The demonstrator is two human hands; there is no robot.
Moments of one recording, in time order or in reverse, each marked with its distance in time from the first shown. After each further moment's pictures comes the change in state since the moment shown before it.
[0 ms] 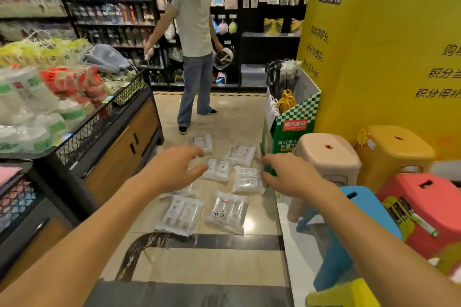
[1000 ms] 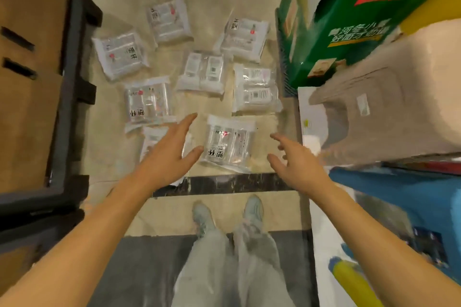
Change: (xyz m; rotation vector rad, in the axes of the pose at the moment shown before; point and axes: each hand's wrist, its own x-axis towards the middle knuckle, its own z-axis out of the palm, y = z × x) left_hand 0.455 -0.231 0.411 -0.418 -0.375 -0.169; right_hand 0.429 0.188 0.413 0.520 -0.360 0.350
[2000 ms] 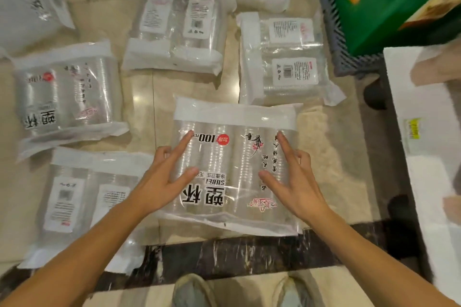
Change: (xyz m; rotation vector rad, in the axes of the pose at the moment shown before) left_hand 0.280 -0.311 0.295 -0.172 -0.096 -0.086; right_hand 0.317 0.187 0.327 0.296 0.104 0.084
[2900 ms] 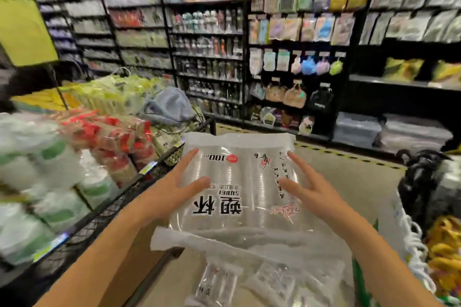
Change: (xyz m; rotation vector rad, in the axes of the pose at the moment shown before) left_hand -0.562 0.490 -0.659 -0.156 0.704 0.078; right_hand -0.320 -0.800 -0.490 0.152 -0.215 -0.833
